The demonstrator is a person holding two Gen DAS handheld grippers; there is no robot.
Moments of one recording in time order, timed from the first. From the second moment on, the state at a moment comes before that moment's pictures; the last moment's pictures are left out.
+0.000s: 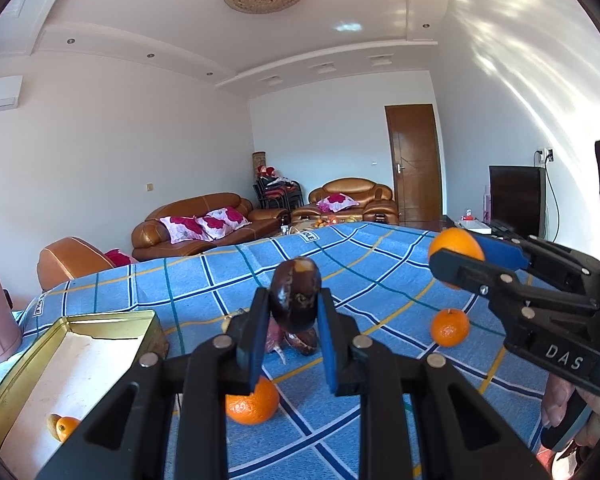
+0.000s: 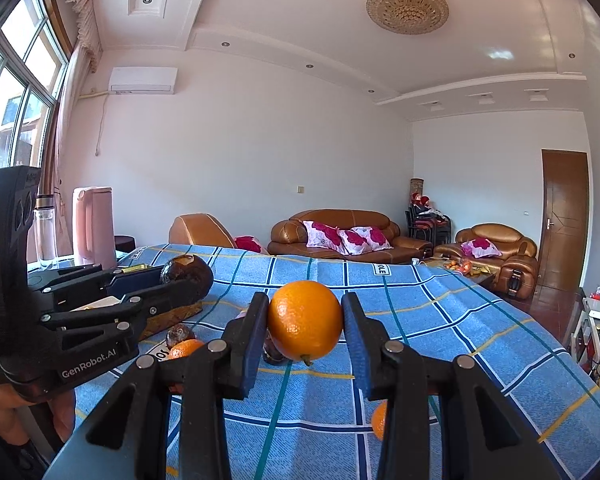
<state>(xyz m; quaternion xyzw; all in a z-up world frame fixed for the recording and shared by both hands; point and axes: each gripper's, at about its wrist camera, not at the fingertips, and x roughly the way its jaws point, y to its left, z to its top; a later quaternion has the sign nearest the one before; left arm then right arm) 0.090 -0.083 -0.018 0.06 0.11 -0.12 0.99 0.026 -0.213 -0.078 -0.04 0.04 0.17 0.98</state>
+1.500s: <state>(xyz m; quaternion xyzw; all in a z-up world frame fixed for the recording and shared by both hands) 0.079 -0.008 -0.017 0.03 0.12 -0.05 0.99 0.039 -0.112 -0.072 -0.08 0.05 0.26 0.96</state>
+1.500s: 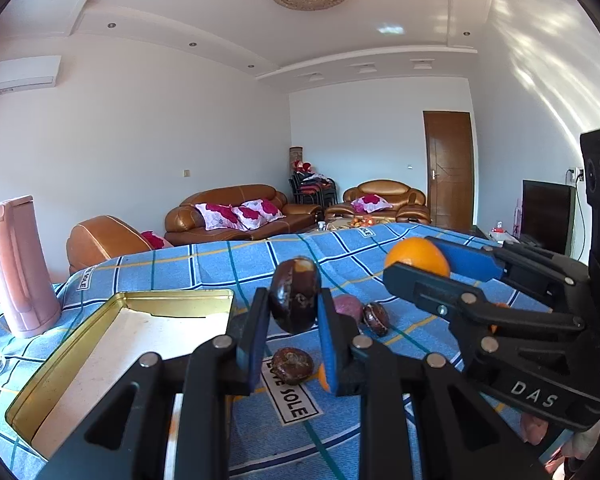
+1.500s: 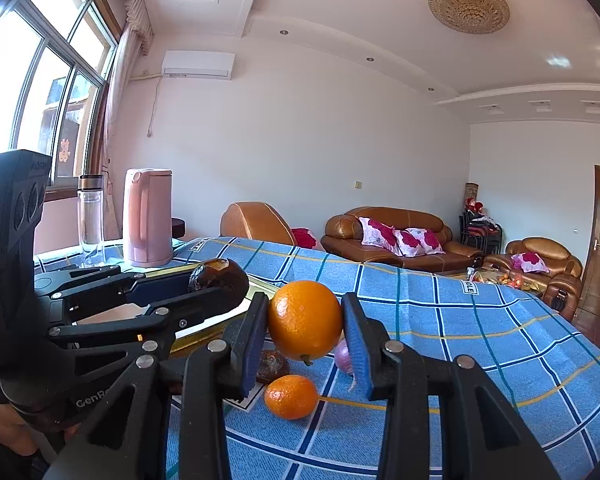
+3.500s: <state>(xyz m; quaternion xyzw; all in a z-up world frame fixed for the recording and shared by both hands) 0.081 0.126 -0.037 -0.01 0.21 0.09 0.97 0.058 0.034 -0.088 -0.15 0.10 0.37 0.91</state>
